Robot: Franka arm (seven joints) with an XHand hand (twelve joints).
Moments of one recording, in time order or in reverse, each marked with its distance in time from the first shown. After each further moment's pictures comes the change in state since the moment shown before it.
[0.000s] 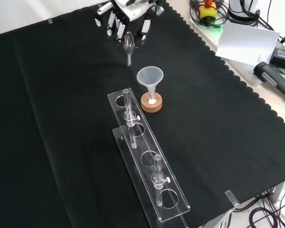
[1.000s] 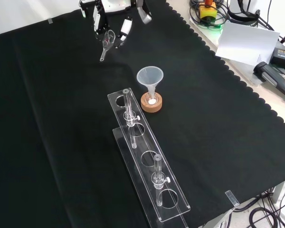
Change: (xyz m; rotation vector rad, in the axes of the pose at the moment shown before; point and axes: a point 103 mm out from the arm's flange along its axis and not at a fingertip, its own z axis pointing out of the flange) arm -0.031 0.024 0.038 -0.010 0.330 0.432
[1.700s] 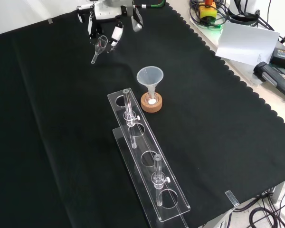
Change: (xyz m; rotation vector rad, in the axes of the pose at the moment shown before) arm -0.048 0.022 0.053 0.034 0.012 0.152
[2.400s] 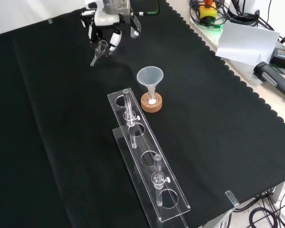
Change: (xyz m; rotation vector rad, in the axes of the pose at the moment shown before) arm -0.031 0.006 0.048 0.034 0.012 0.113
